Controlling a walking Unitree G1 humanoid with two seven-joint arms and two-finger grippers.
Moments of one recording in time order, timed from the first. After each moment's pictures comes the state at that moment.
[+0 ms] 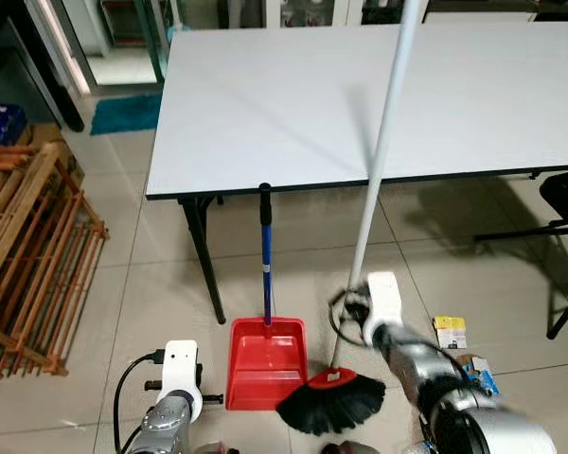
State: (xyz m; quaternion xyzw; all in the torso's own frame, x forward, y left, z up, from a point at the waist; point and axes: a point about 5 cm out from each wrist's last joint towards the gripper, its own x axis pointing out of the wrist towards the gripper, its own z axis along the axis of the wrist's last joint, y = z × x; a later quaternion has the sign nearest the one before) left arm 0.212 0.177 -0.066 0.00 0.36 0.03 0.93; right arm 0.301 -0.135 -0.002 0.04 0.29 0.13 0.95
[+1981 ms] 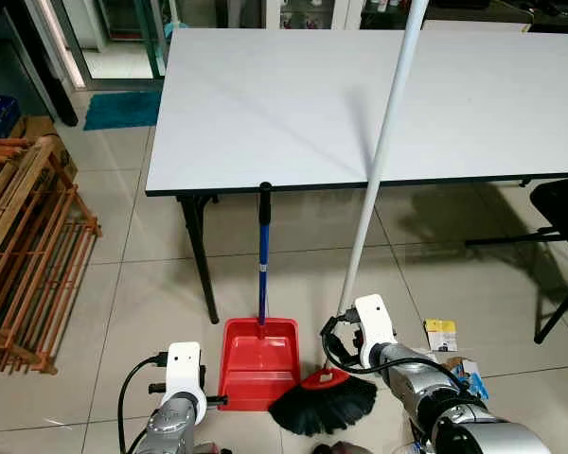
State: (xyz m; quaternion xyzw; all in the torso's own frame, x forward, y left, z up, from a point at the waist) left arm 0.210 0.171 -0.067 -0.01 0.36 0.03 0.93; right arm 0.272 -0.136 -0.029 -0.02 0.36 0.16 0.92
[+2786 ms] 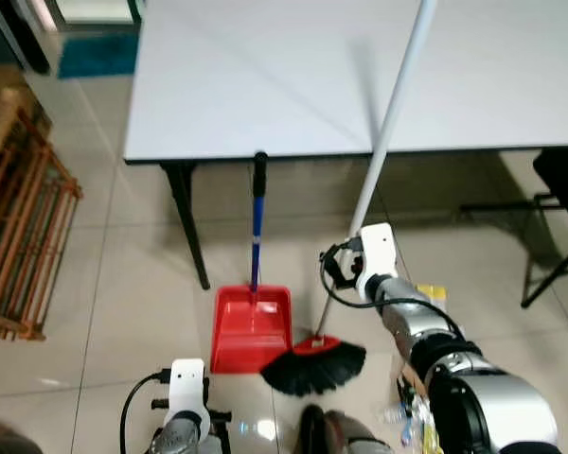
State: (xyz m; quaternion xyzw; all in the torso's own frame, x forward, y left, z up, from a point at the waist) left arm 0.187 0.159 -0.075 -0.01 0.34 0.02 0.94; right arm 0.344 -0.128 0.052 0.00 0.18 0.15 0.97
